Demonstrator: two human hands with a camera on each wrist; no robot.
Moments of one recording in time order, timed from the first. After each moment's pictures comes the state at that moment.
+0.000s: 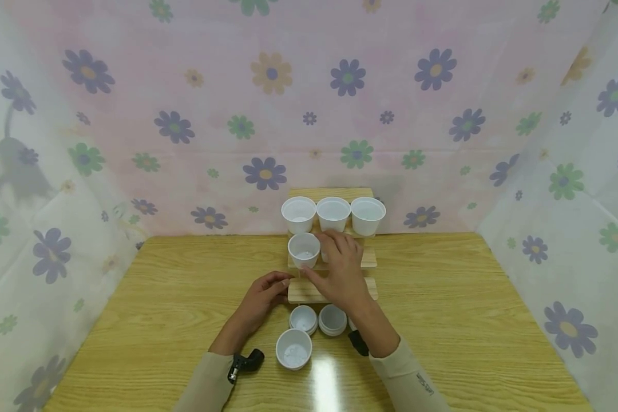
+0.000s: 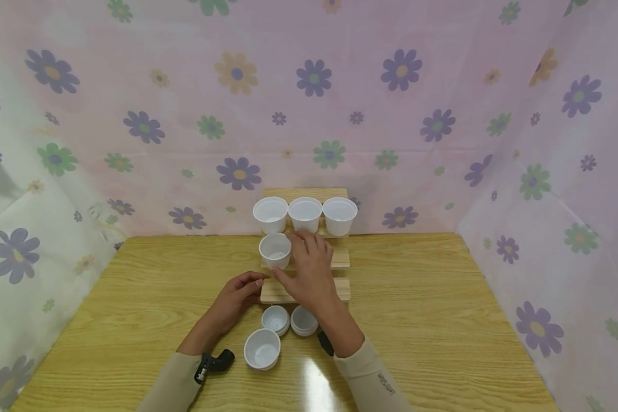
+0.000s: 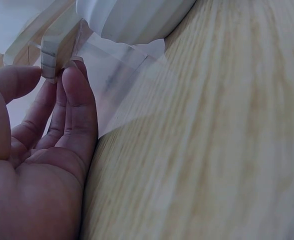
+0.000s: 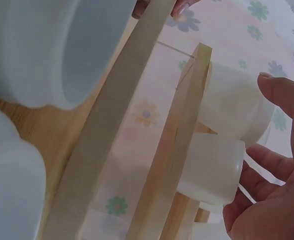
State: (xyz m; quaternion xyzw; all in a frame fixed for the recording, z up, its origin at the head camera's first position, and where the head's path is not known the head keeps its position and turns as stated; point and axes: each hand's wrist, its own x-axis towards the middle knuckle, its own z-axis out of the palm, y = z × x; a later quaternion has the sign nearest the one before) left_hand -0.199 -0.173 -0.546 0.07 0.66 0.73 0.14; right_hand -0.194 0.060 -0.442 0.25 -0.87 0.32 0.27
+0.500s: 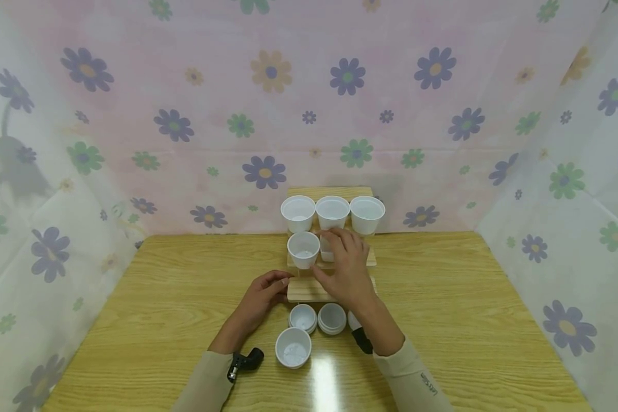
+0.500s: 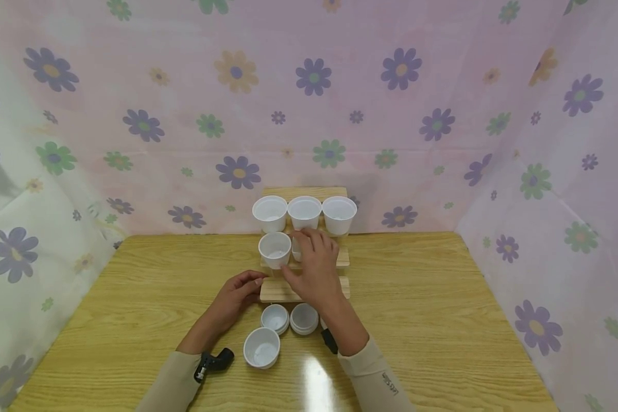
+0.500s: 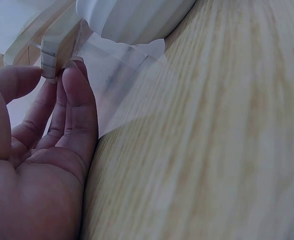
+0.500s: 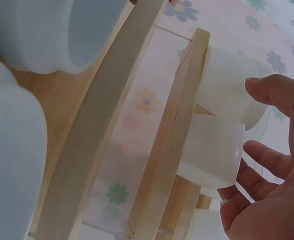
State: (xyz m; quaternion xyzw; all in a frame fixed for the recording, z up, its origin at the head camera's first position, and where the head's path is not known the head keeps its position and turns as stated) left_hand -0.198 -0.172 -0.542 0.06 0.67 0.73 0.14; right_hand -0.197 0.070 -0.443 0.24 -0.87 0.32 0.29
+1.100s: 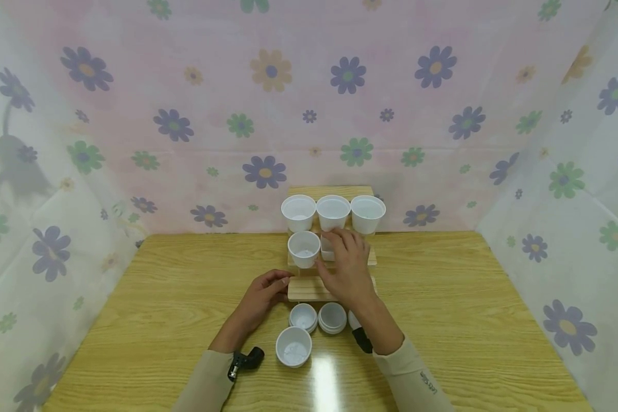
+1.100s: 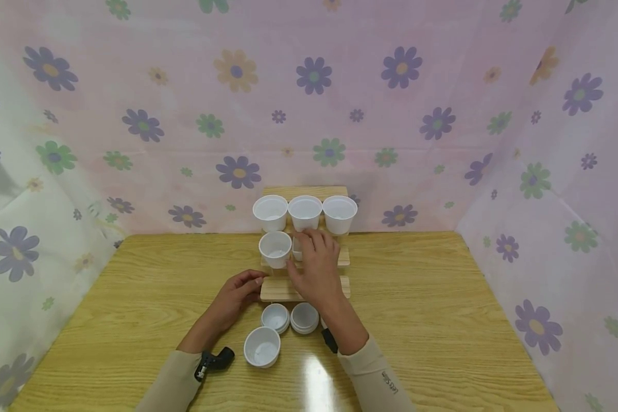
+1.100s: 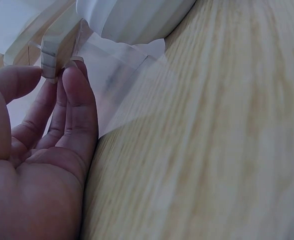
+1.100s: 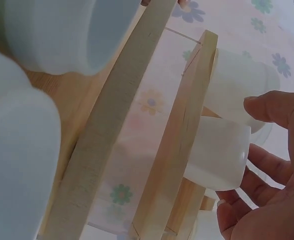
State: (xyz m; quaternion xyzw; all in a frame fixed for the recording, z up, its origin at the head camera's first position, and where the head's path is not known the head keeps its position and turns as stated) left_hand -0.198 -0.171 -0.542 0.07 0.66 0.74 0.14; right_hand -0.196 0.070 -0.442 0.23 -0.87 0.32 0.29
